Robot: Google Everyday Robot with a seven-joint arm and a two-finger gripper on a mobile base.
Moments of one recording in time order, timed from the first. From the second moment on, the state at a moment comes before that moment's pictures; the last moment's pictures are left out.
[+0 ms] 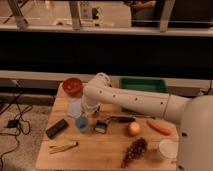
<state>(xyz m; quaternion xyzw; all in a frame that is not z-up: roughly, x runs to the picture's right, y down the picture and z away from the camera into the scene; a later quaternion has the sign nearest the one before) -0.108 0.117 0.794 -0.23 -0.21 -0.19 0.93</state>
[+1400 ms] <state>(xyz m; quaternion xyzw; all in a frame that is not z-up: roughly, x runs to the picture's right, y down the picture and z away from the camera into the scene) -0.110 0.139 0.815 -0.25 -0.20 -0.18 0.93</state>
